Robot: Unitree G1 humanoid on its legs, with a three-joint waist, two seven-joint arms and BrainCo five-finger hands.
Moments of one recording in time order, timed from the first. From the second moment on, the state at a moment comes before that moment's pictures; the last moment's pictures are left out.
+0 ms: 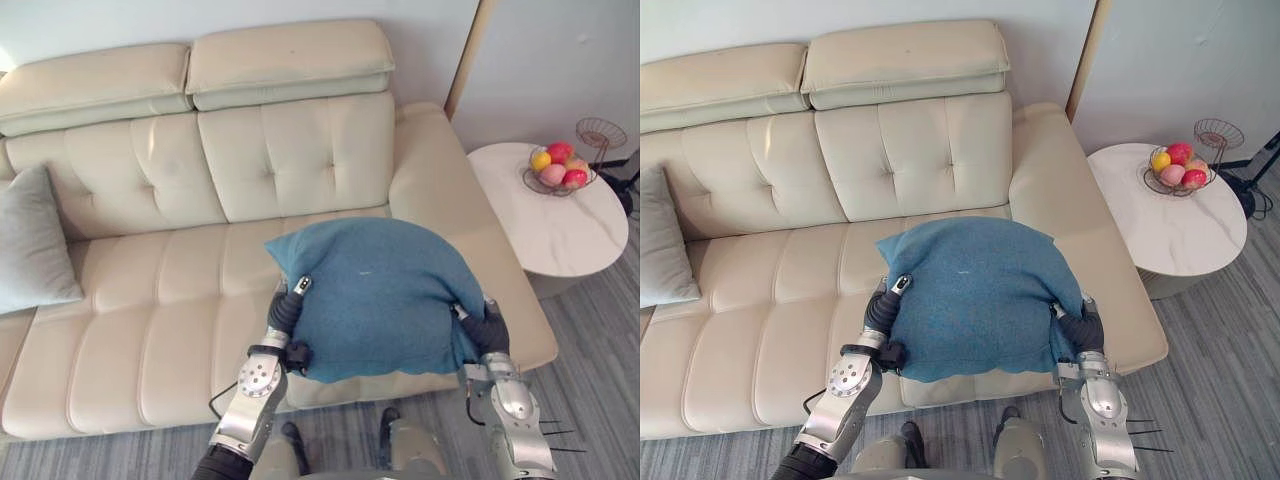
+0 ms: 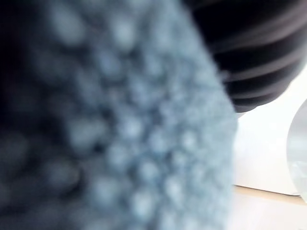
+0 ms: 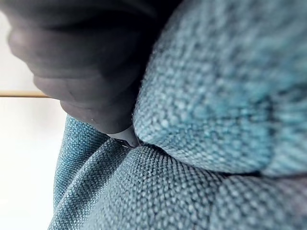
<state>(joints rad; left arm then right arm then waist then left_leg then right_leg) 0.02 0.10 -0.31 0.12 -0.22 -0.21 0.11 0.16 -0.16 -0.08 0.08 0.17 -0.21 -0.02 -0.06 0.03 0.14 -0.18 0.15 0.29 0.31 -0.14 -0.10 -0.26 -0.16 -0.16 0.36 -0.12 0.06</state>
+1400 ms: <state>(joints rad) -1.77 0.44 -0.02 1.09 -0.10 -0.18 0.49 -1.73 -0.32 -0.08 1.08 0.16 -0.15 -0.39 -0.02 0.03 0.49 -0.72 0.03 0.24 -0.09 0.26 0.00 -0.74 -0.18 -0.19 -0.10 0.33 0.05</state>
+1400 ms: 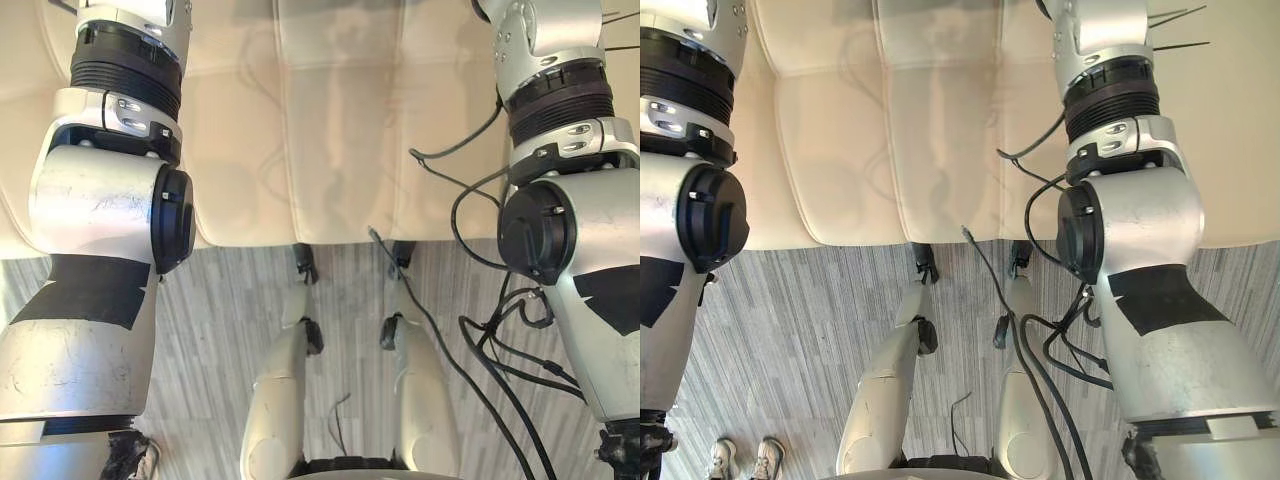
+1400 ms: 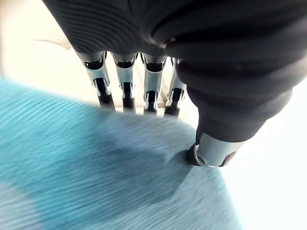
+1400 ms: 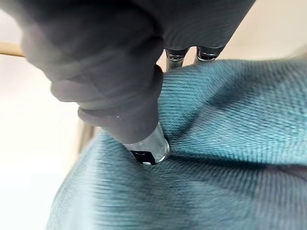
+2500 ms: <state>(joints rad) -0.31 0.26 0.10 0.19 -0.22 -0.30 0.26 -0.18 -0.30 -0.11 0.01 0.18 -0.26 -0.14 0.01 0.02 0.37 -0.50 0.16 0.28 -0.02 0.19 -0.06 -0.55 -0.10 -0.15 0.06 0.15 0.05</state>
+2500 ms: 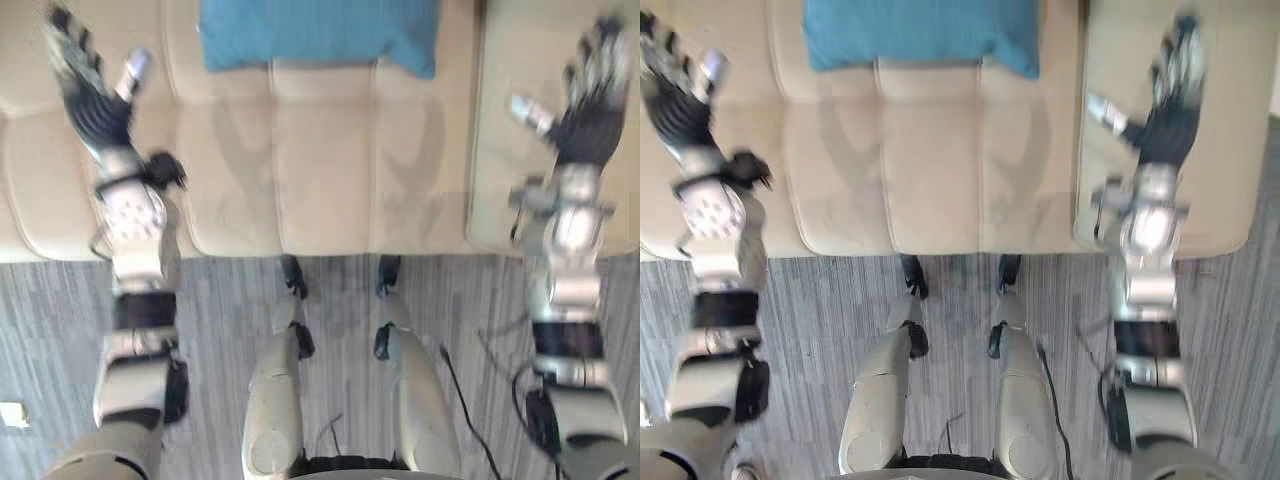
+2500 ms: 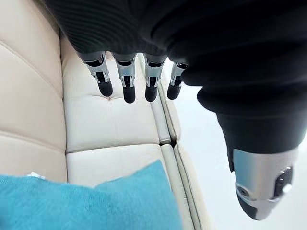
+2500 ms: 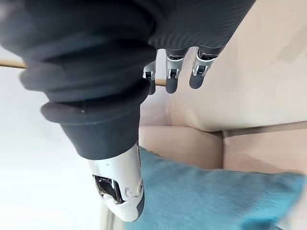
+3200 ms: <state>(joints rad) 0.13 0.19 0.09 0.90 0.04 -0.20 0.05 0.12 -0.21 -0.13 0.86 -0.13 -0.17 0.02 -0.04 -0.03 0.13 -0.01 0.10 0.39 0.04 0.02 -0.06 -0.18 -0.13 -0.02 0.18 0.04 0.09</state>
